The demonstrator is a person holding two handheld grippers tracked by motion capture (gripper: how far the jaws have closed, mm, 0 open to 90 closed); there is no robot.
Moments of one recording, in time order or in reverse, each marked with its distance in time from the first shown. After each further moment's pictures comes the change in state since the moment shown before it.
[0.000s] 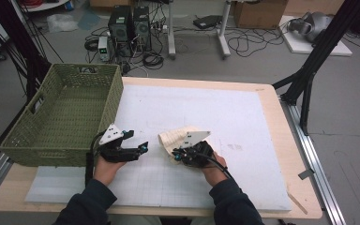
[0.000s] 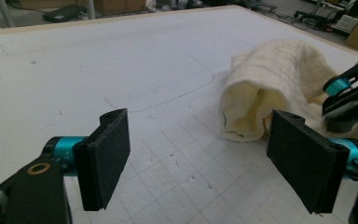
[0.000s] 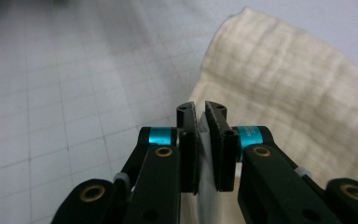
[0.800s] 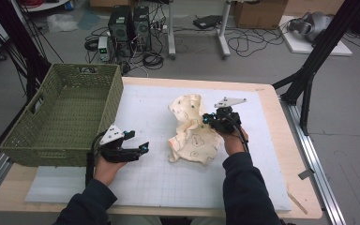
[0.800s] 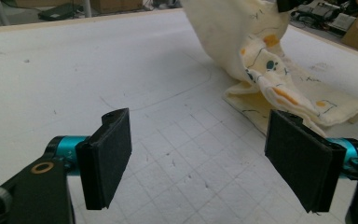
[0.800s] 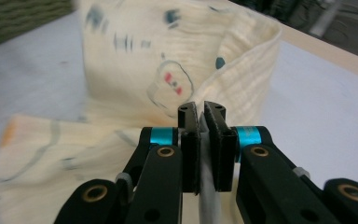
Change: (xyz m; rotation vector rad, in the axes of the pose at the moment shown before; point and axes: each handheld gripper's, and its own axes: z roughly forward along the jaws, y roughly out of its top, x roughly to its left) left arm -0.001 0.000 0.002 0.006 -0.014 0.007; right arm -0.111 -0.007 -0.047 -0.049 -0.291 0.328
